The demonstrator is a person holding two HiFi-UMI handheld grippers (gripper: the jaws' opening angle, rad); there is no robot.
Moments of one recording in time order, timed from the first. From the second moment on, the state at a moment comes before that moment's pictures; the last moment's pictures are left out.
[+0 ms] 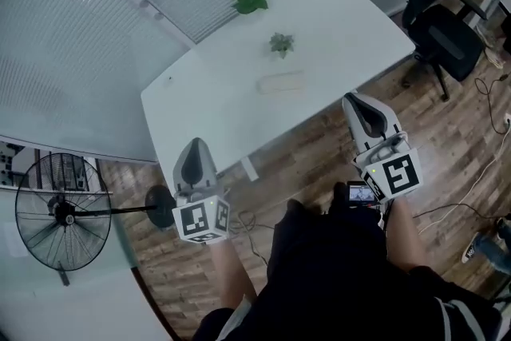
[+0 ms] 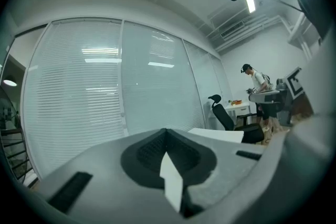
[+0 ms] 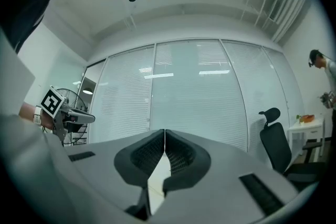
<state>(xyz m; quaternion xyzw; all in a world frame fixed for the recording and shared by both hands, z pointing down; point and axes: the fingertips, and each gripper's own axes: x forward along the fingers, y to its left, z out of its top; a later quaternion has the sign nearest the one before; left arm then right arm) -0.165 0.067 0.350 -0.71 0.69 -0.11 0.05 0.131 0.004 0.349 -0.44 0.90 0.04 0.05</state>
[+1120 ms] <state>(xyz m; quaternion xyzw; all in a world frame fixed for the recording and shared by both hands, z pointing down) -0.226 -0.140 0.364 -0.77 0.63 0.03 -0.03 0.014 -0.185 0.417 -0.47 0.88 -0.03 -0.04</state>
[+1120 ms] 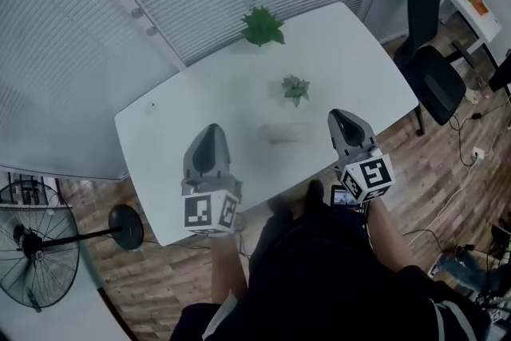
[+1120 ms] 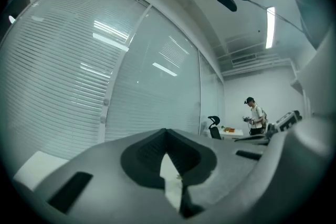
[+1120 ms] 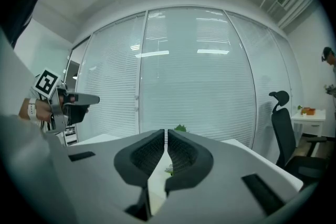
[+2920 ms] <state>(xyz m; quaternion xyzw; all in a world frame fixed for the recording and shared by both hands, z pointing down) -0.216 -0.147 0.384 -0.76 0.65 -0.02 -0.05 -0.009 -0.169 0.677 -0.23 0.77 0.35 -0.47</state>
